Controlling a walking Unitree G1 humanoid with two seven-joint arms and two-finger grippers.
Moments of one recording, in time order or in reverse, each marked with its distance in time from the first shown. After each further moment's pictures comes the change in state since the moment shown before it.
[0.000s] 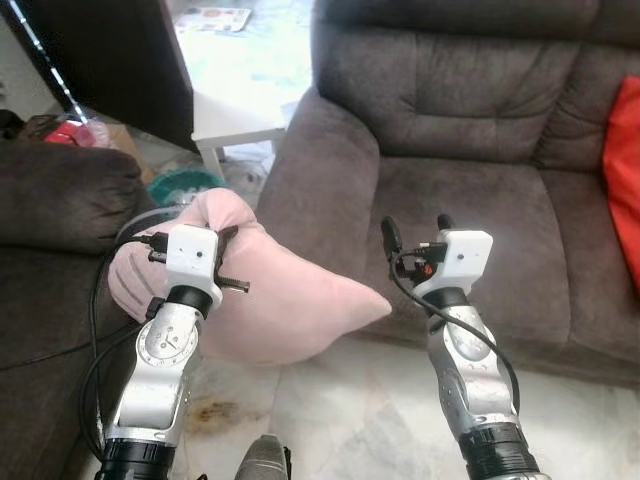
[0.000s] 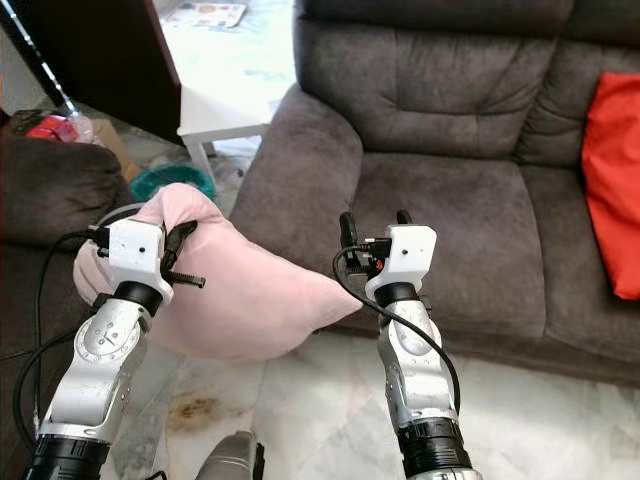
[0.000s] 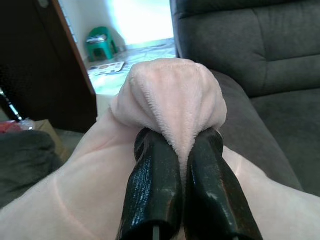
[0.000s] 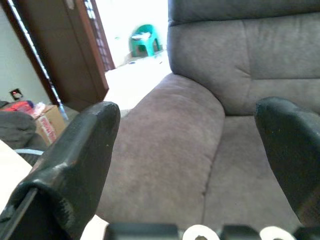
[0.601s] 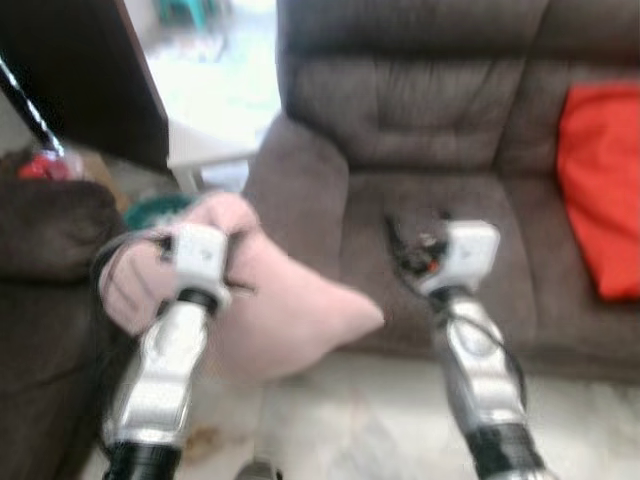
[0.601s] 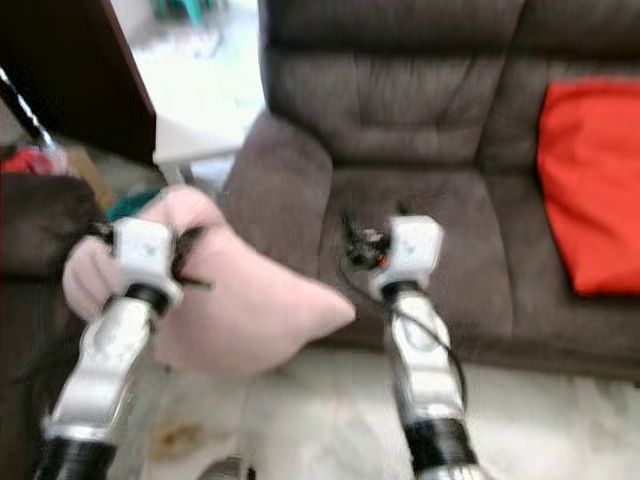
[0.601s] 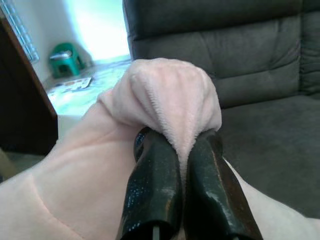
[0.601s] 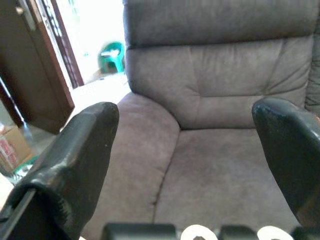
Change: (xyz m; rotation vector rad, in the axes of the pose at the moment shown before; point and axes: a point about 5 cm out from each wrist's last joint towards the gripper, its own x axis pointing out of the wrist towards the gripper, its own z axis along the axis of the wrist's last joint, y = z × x) left arm 0.001 -0.012 -0.001 -0.016 0.015 -0.055; right arm -0.001 -0.011 -0.001 -0.007 0.001 -0.032
